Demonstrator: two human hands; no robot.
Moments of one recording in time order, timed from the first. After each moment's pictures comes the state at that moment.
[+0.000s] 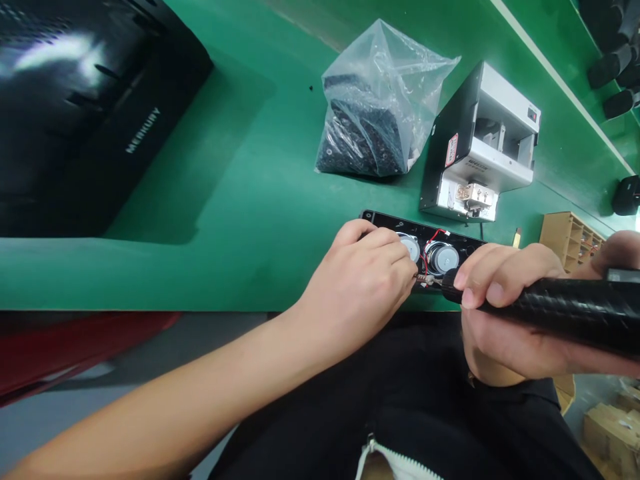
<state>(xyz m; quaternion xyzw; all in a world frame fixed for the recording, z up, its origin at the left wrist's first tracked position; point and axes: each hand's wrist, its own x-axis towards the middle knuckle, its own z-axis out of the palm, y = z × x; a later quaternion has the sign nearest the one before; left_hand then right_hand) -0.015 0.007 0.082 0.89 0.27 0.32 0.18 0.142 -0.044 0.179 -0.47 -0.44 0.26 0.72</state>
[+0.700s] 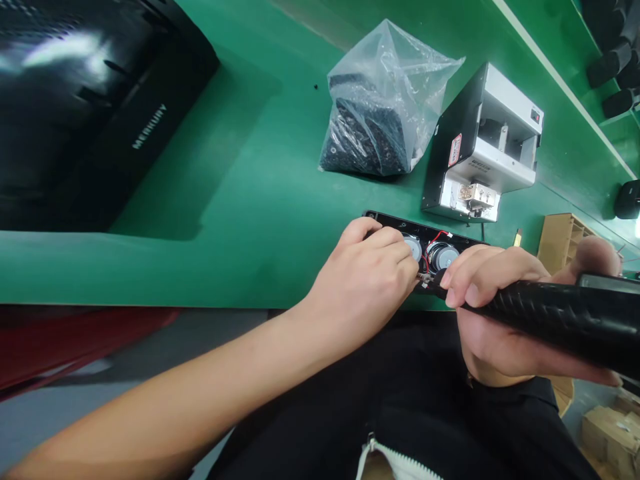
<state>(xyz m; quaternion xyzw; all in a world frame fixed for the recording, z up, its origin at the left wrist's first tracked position) -0.013 0.007 0.080 0.90 0.28 0.30 0.15 0.152 -0.053 0.159 -0.44 -0.55 0.24 0.67</state>
